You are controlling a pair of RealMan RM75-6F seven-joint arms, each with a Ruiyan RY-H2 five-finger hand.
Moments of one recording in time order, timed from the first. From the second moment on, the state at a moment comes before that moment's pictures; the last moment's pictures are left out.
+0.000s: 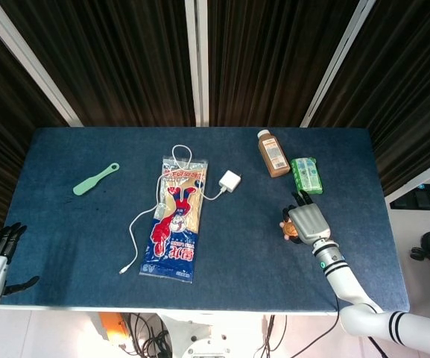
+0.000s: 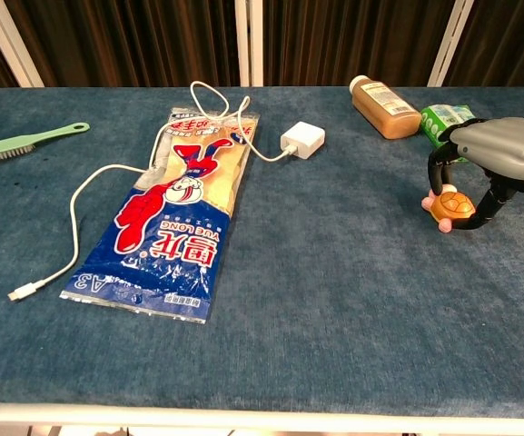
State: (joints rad) left arm -0.05 -1.21 0.01 -1.34 1.56 1.51 -0.23; right arm 0.60 -1.50 0.10 -1.45 -1.10 1.00 -0.50
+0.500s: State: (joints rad) left arm -0.05 -1.21 0.01 -1.34 1.56 1.51 -0.24; right arm 0.59 -1.53 0.09 -1.40 -1.15 1.04 -0.47
